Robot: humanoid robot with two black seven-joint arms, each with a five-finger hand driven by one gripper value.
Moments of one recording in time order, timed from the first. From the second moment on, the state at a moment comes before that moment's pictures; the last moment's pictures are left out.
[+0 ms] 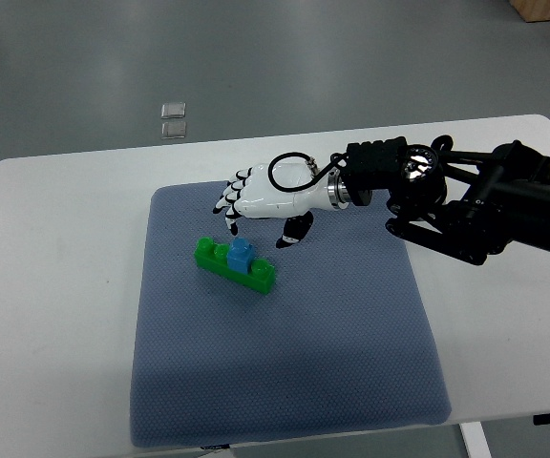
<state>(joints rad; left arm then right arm) 0.00 0.00 -0.10 -0.14 0.08 0.00 0.01 1.18 -0.18 0.08 0.91 -1.93 -0.03 0.45</state>
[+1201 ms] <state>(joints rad) 0.00 0.00 -0.10 -0.14 0.08 0.00 0.01 1.09 -0.29 0.30 0.79 -0.73 -0.04 0.44</state>
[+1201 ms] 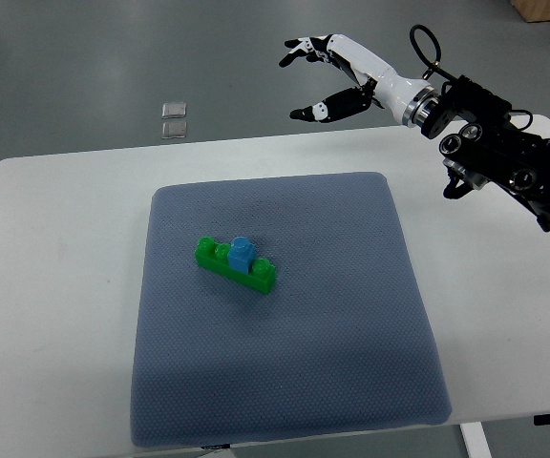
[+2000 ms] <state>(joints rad) 0.00 0.00 -0.10 -0.14 0.08 0.00 0.01 0.90 -0.21 0.46 0.69 0.13 -0.03 0.37</state>
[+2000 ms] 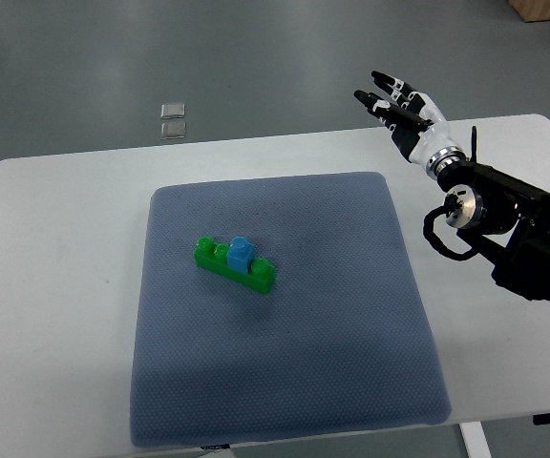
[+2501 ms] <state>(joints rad) 0.00 0.00 -0.10 -0.14 0.08 0.00 0.01 0.84 -0.18 0.46 0.60 0.17 0.12 0.38</state>
